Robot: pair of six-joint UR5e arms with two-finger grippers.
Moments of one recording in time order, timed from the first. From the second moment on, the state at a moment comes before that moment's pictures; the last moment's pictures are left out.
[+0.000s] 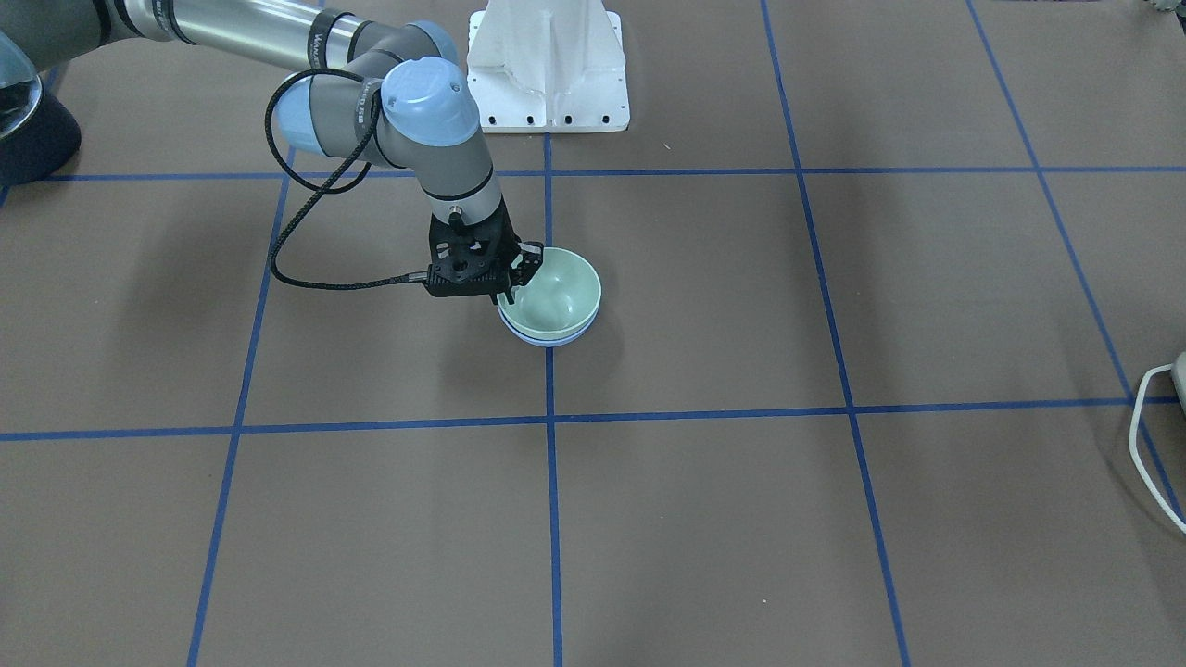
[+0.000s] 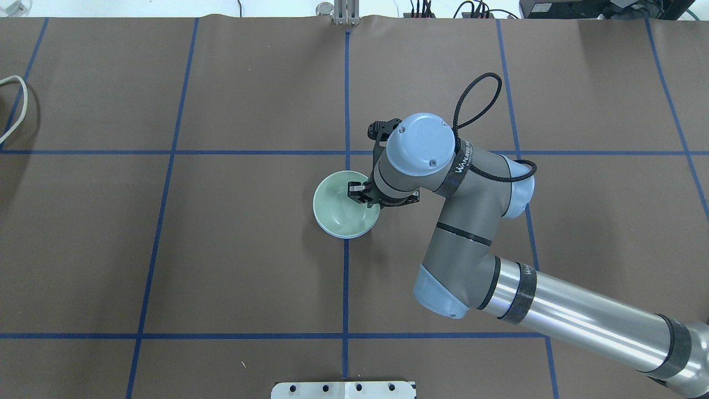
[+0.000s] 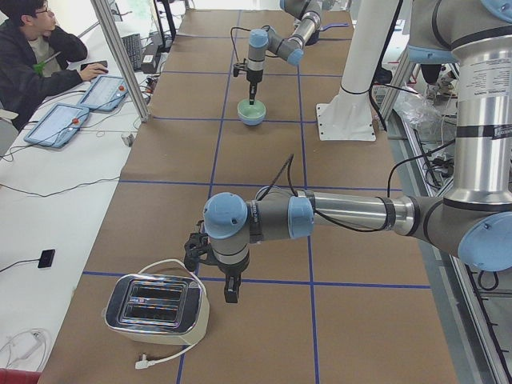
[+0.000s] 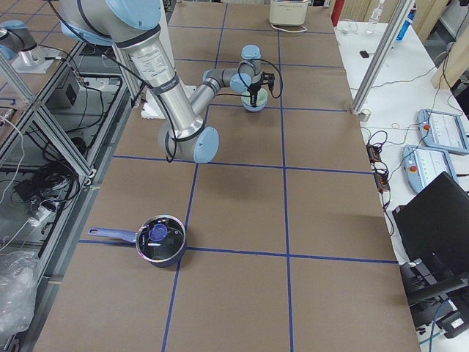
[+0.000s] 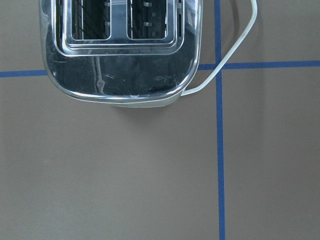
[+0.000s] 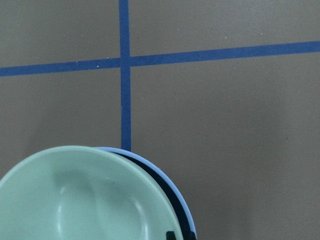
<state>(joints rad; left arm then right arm) -1.70 -1.50 -1.72 -1.38 -2.32 0.20 0.52 -0.90 1.60 -1.40 1.86 1.28</state>
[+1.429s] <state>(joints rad) -1.69 -1.51 -1.71 -1.47 -2.33 0.12 1.18 -1.15 1.58 -1.41 2.21 0.51</state>
